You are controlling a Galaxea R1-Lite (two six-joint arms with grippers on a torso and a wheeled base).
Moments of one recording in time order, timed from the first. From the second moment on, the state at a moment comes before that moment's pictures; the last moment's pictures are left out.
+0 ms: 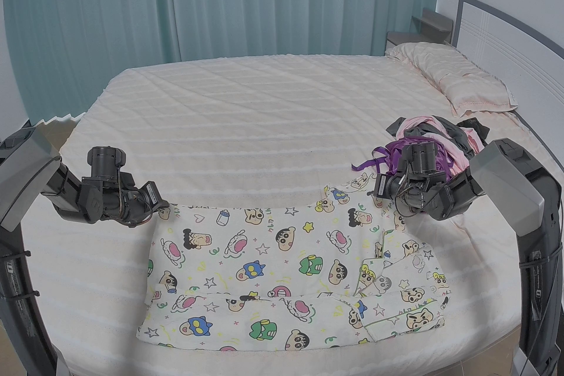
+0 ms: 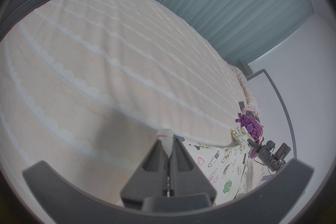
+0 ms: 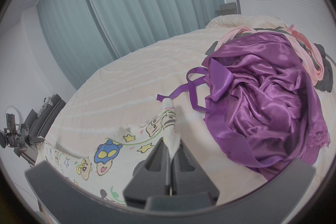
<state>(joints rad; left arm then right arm) 0.04 2.19 -1.09 -0.41 -0.36 -0.55 0.23 2.48 -1.44 -0.53 0.00 0.32</state>
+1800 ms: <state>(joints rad) 0.06 2.01 -0.44 -0.78 -0.37 -0.32 0.30 2.09 -0.45 -1.02 0.05 0.29</state>
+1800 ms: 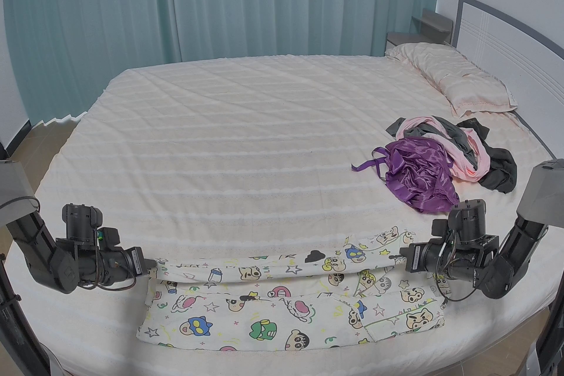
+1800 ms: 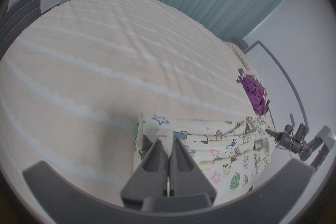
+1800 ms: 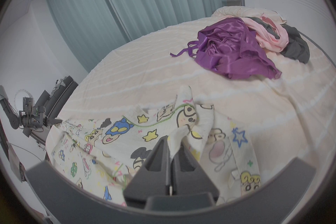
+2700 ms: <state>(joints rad) 0.06 2.10 -0.21 -1.01 -0.37 -0.28 0.31 2.20 -0.22 -1.39 0.05 0.57</state>
